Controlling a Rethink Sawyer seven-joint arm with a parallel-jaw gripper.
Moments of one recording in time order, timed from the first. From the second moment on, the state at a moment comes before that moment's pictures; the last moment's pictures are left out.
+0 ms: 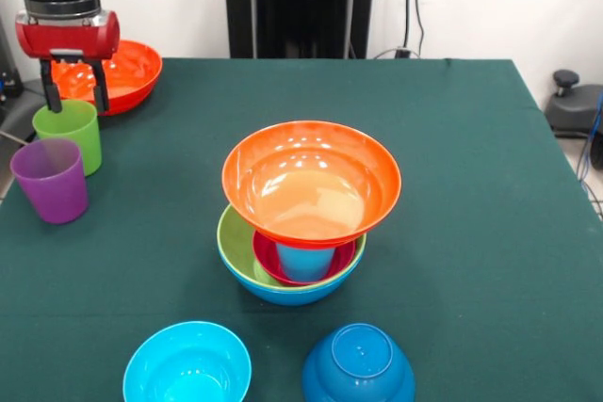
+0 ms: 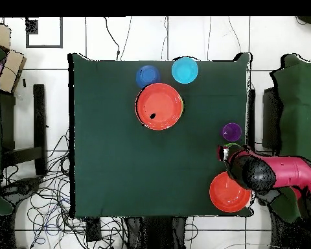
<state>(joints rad) -1.25 -0.64 0.81 1.81 -0.95 0.62 1.82</state>
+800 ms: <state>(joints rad) -1.18 -0.64 0.73 1.90 -1.16 0.40 1.82</state>
